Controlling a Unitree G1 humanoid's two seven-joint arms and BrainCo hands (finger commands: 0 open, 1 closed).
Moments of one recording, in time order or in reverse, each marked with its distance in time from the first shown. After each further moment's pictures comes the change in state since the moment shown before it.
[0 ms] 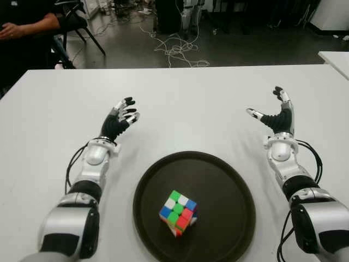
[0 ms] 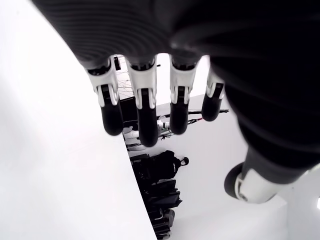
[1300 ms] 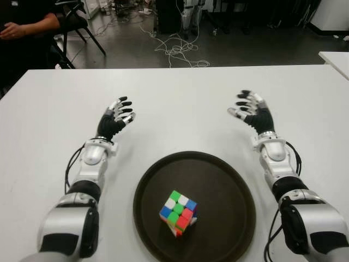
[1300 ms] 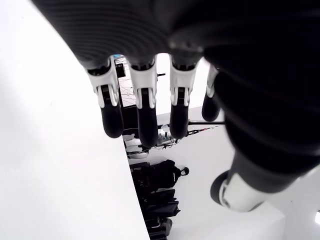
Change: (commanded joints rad) left arm -0.009 0.003 0.038 -0.002 -0.035 0.035 0.004; right arm 0.044 0.057 -0.076 -0.072 0.230 -0.107 0.631
